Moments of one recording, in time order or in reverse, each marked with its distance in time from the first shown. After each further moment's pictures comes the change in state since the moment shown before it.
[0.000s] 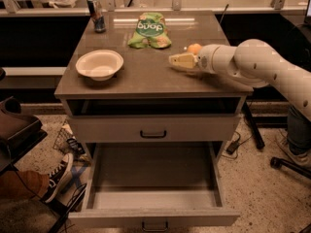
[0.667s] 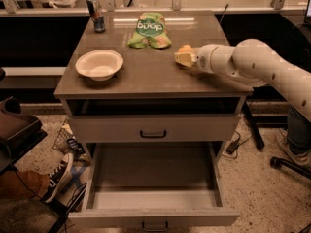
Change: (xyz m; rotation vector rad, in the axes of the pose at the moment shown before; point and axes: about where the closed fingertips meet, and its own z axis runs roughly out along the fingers) arm 0.001 0.005 0.005 -0.009 0.002 -0.001
